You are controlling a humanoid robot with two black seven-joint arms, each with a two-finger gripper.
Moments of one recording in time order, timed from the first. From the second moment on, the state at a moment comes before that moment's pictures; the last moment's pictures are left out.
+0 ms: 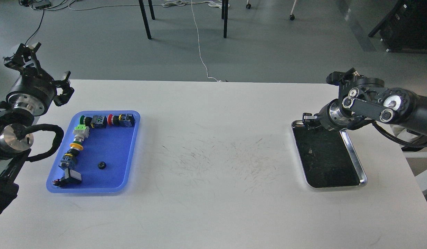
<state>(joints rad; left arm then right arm) -0.39 0.53 -1.25 -1.20 0.28 0.11 -0.09 1.30 -0.38 -0.39 0.79 -0.64 0.49 -0.36</state>
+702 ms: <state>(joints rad) -0.39 0.54 -1.26 -1.20 0.28 0.11 -0.09 1.27 -0.38 -0.40 0.80 -0.66 0.49 -0.36</state>
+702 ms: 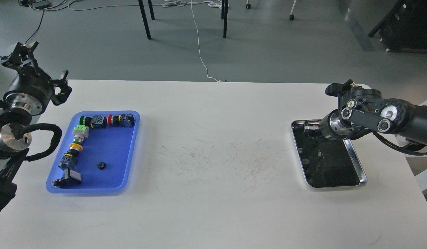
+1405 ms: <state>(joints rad) -0.41 0.62 -1.26 -1.12 0.27 0.09 -0.03 1.08 -0.47 0.81 0.80 -0.16 0.49 -0.34</state>
